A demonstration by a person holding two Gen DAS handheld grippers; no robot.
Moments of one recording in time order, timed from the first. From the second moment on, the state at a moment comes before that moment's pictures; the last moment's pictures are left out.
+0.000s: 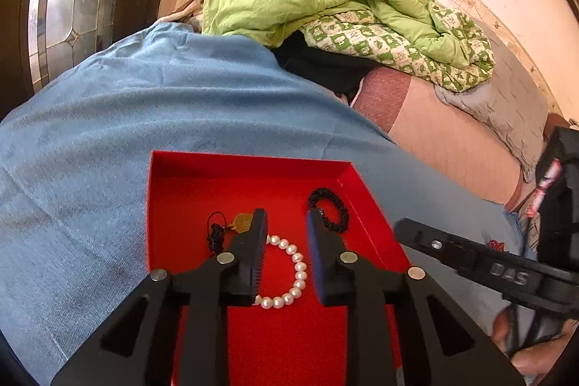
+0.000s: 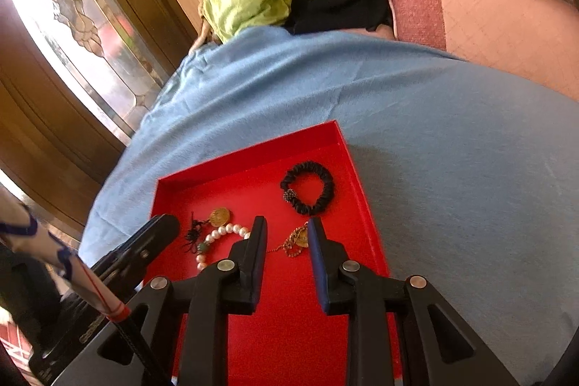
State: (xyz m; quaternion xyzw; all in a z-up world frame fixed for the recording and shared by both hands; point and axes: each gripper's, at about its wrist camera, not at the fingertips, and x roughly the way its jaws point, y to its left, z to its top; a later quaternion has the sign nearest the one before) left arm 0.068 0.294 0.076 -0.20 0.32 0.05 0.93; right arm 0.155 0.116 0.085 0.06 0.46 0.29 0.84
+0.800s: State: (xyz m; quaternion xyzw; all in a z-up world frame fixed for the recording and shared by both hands) left arm 0.039 0.140 0.099 -0.07 0.29 -0.09 0.95; right arm 0.030 -0.149 0.090 0.14 0.42 0.22 0.87
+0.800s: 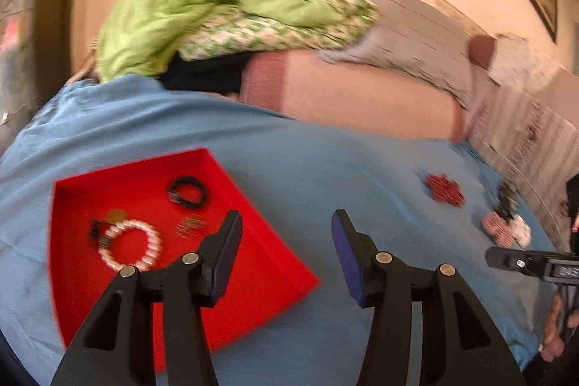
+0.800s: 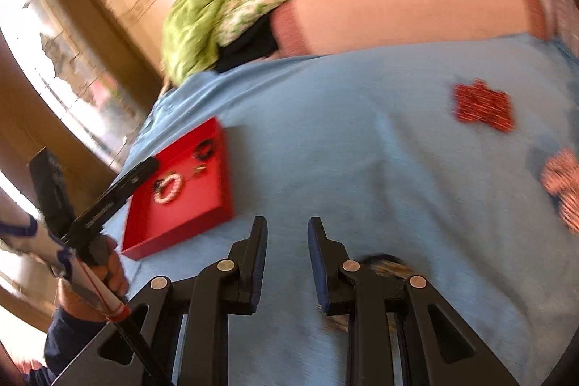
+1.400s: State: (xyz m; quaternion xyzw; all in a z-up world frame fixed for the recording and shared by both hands) left arm -0.003 0.060 0.065 -0.04 0.36 -0.15 0.92; right arm 0.014 -0.167 0.041 0.13 0.48 0.24 0.83
